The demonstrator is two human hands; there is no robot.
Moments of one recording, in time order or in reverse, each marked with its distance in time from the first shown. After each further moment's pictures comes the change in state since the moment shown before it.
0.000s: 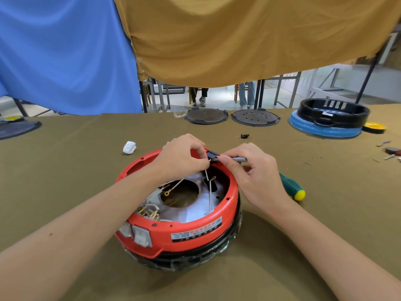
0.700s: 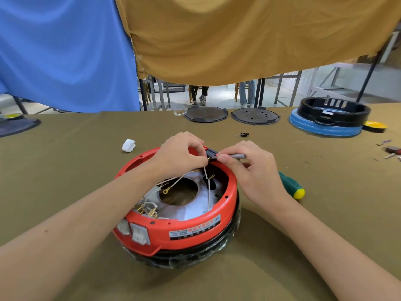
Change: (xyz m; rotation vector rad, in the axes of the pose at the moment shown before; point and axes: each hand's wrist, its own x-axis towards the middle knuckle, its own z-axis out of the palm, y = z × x) left_hand 0.002 -0.002 0.000 -0.030 0.001 0.028; right_hand 0.003 0.004 0.000 0.055 -0.026 0.046
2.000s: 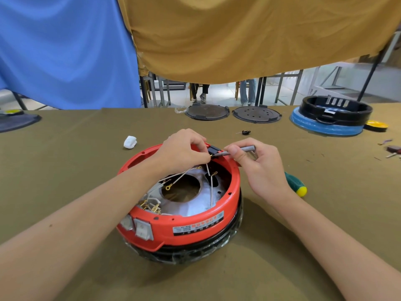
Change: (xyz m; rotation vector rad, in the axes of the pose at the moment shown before) left_hand 0.000 -0.001 -0.001 -0.026 -0.011 -0.022; right_hand 0.003 0.000 0.001 0.237 0.054 0.202
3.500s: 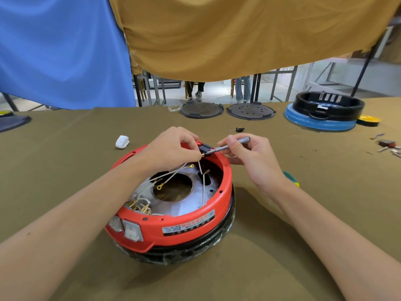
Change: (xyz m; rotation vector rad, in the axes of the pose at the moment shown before) left_hand -0.004 0.006 -0.006 -0.068 -0.070 -0.037; right_hand 0.009 0.000 -0.006 0.310 -0.090 0.227
